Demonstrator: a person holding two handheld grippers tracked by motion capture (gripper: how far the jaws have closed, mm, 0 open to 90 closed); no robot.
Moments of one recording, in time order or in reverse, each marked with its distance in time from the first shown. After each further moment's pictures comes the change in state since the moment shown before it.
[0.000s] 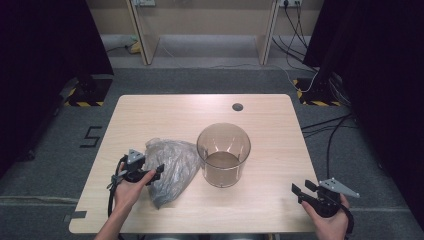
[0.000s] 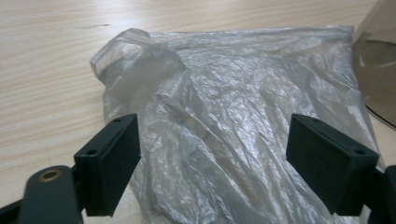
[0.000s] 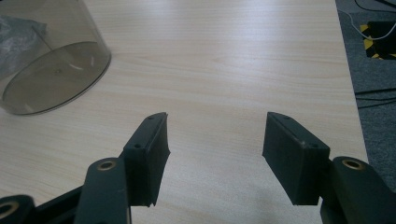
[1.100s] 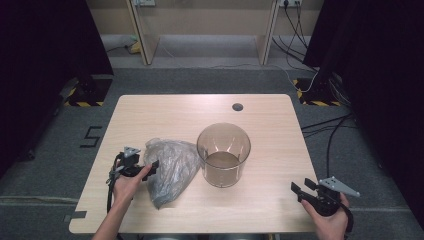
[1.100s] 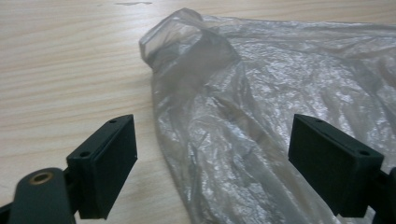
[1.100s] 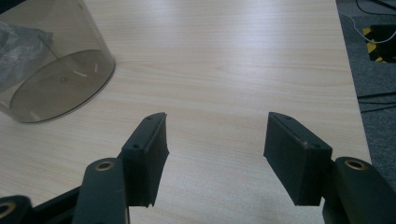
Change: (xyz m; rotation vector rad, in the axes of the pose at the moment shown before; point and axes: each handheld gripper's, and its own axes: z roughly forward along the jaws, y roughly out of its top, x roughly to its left) left arm 0.023 0.000 0.013 0.055 0.080 -0.092; right arm 0.001 0.004 0.001 -0.018 0.011 0.000
